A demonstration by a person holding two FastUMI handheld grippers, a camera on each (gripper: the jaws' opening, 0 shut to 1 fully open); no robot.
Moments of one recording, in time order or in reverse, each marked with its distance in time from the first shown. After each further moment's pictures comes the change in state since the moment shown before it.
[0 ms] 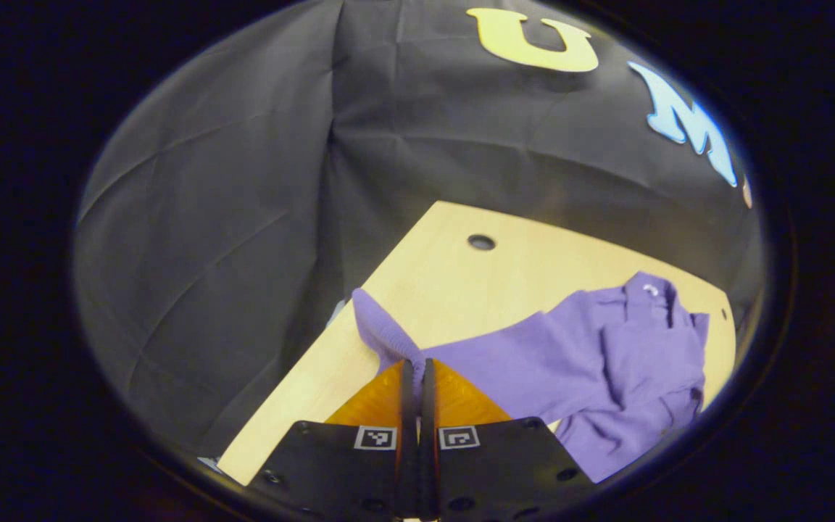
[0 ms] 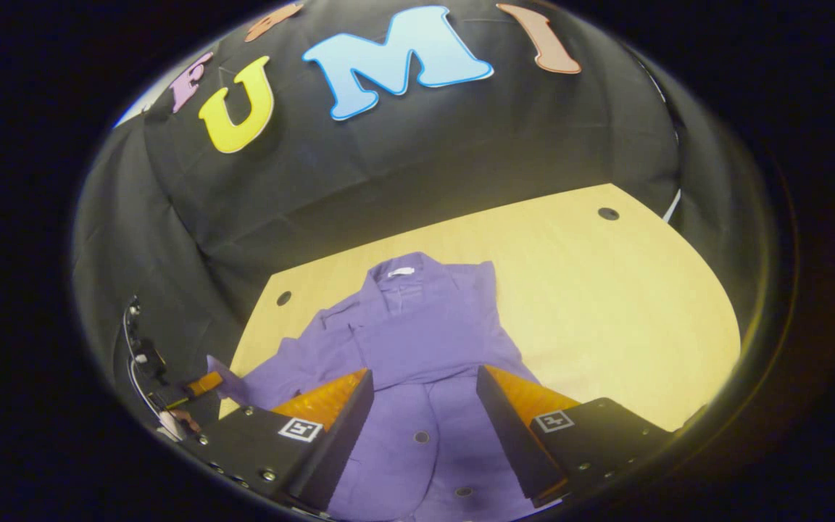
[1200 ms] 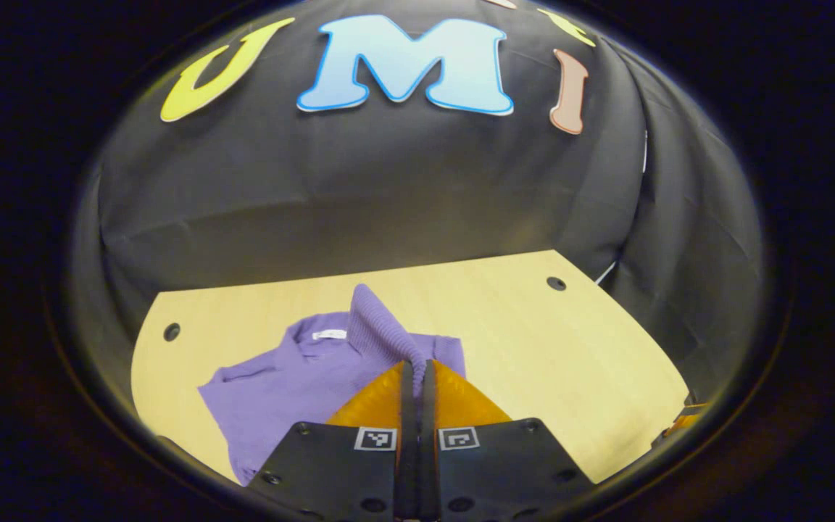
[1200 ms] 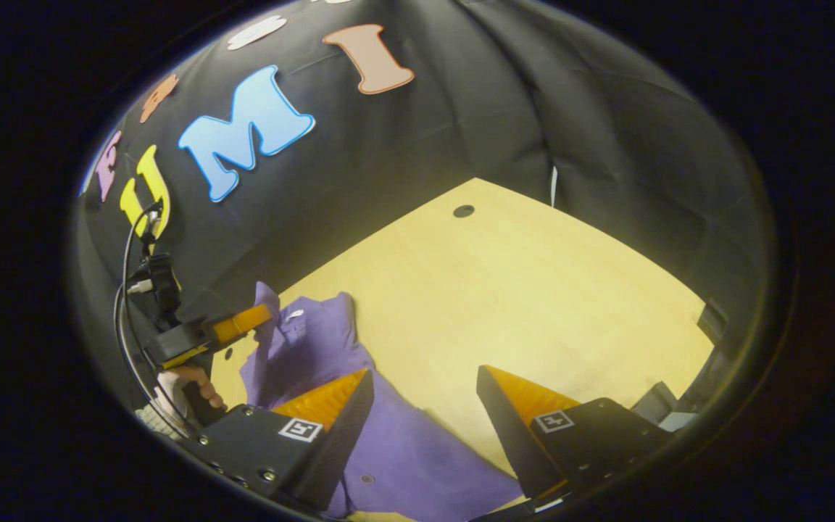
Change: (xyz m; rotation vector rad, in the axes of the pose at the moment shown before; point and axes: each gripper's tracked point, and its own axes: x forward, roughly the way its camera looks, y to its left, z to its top) left arm -0.062 -0.506 -0.039 0.365 0.025 -0.585; right arm -0.079 -0.194 -0.009 0.287 -0.104 -0.201
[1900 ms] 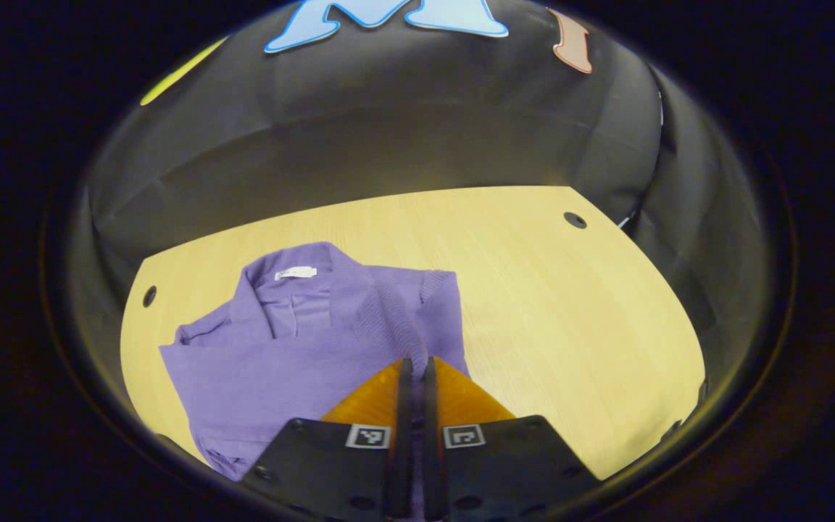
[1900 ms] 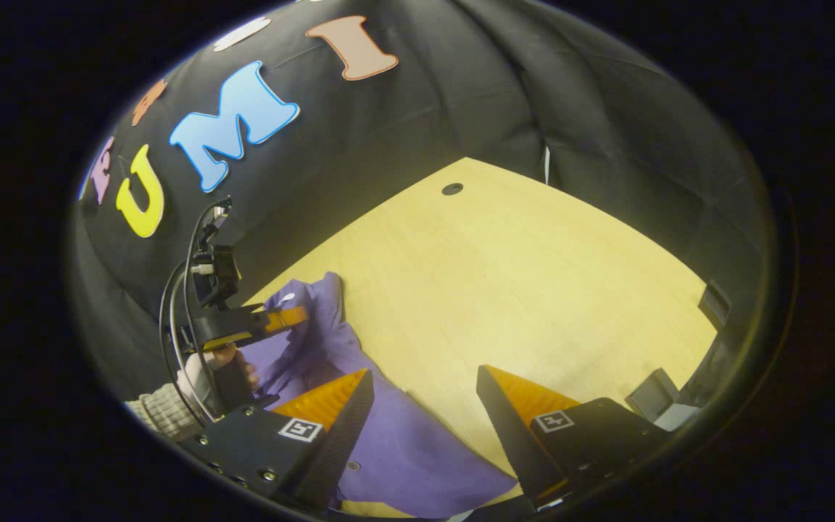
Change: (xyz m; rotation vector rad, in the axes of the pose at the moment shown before) left arm 0.049 -0.007 -0.076 0.009 0.225 0.045; right arm 0.000 -0.013 -0.022 0.007 0.075 0.013
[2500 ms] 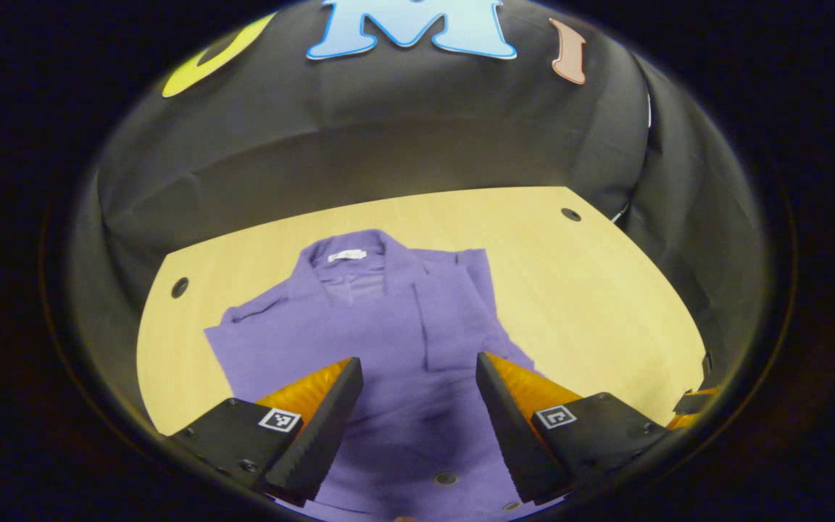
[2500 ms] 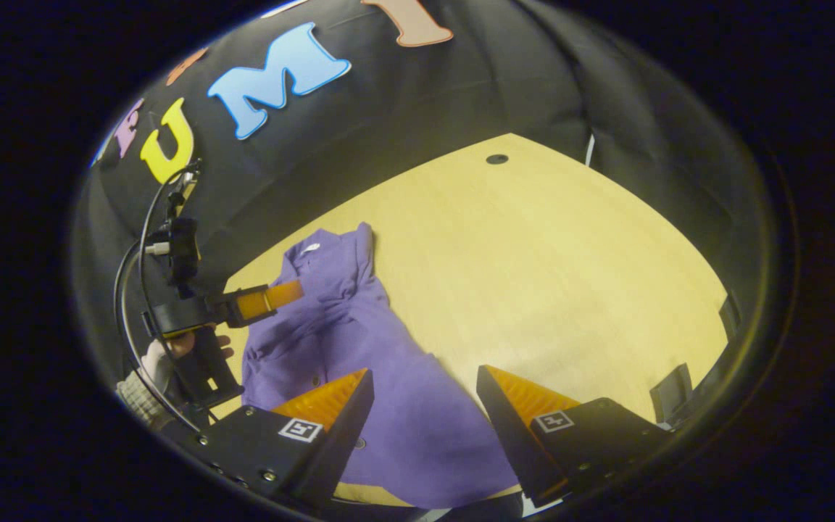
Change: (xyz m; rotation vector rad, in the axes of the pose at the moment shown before) left arm -0.090 0.075 -0.045 0.013 -0.038 0.037; right arm 0.010 0.037 -0.061 -0.156 0.149 0.065
